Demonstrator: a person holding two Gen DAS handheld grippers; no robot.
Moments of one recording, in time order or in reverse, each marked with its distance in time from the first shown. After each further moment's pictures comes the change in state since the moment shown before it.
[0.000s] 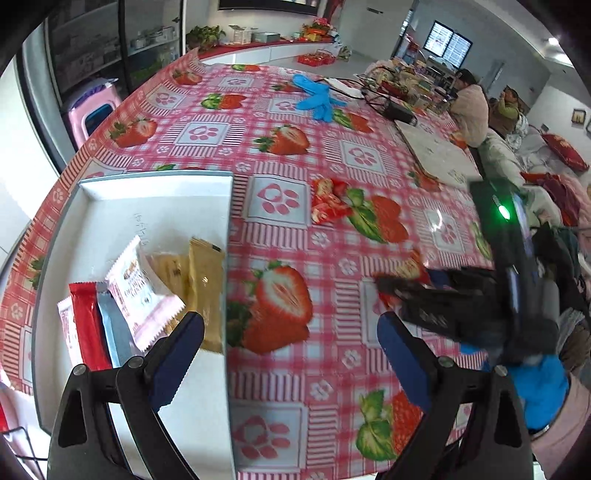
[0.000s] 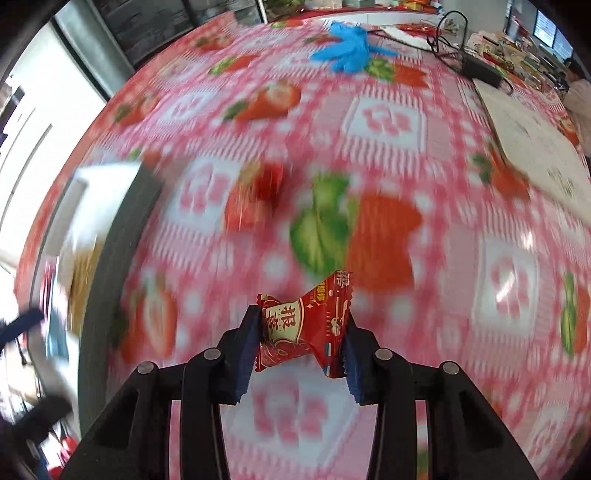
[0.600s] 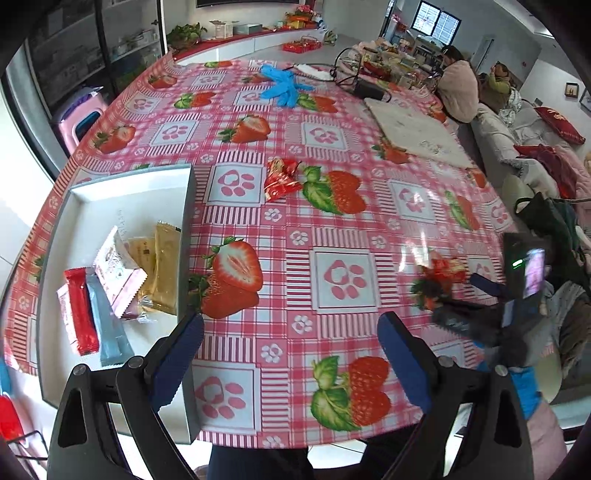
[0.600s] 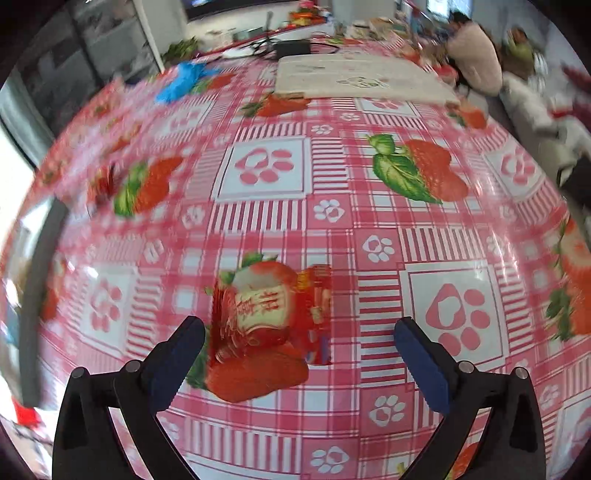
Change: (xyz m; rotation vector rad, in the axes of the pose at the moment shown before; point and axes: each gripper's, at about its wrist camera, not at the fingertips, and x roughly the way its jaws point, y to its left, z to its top) left arm -0.026 -0.051 -0.011 0.053 0.053 0.001; right arm -0.036 -0.107 -0.103 0.212 -0.153 -0.252
